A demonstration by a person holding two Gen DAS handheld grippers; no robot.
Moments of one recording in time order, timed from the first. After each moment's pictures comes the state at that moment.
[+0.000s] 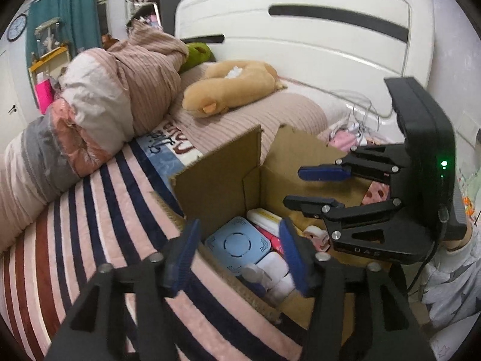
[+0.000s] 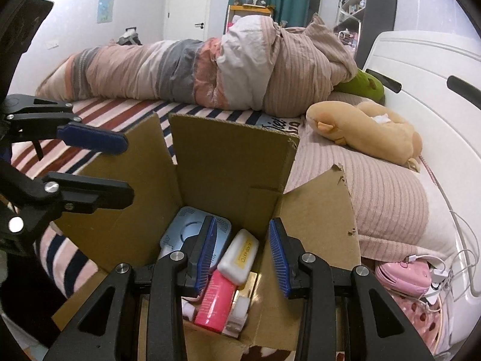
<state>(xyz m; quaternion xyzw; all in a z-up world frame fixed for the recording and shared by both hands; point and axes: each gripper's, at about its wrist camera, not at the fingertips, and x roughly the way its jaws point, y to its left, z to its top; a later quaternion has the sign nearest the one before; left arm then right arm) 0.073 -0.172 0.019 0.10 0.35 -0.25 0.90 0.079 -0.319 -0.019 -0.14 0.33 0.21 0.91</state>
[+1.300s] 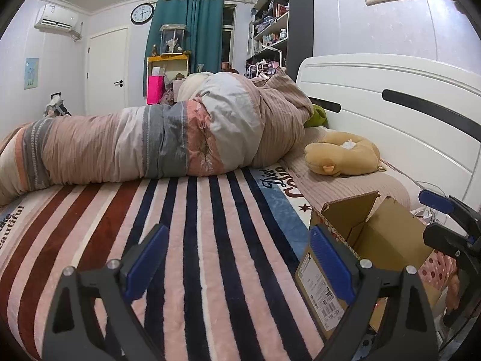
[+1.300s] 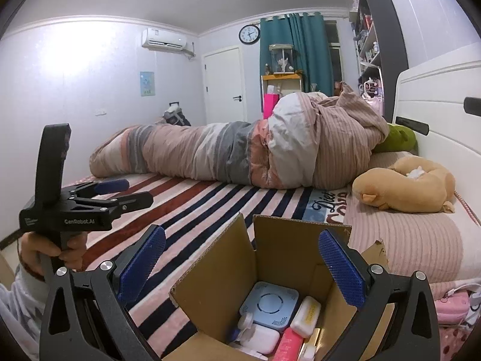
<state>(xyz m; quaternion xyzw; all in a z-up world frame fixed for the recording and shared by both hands) 0.031 -0.048 0.022 -0.04 0.24 -0.02 0.97 0.034 -0.311 0.036 -0.04 0.18 0.33 0.92</state>
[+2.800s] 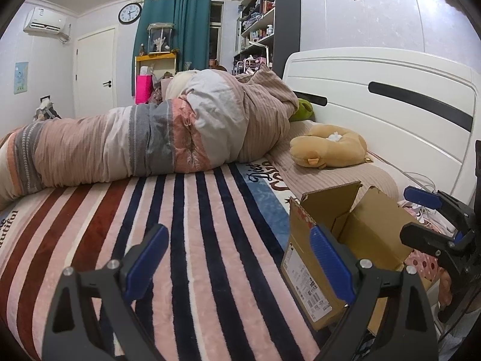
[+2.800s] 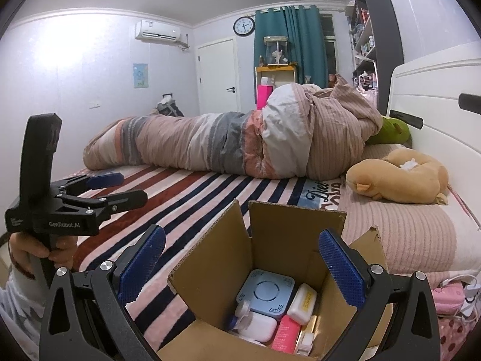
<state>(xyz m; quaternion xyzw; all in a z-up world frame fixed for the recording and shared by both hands) 0.019 -0.069 0.022 -0.03 0.24 -0.05 0.97 0.030 -0.324 0.027 -0.05 0.20 0.32 0.92</state>
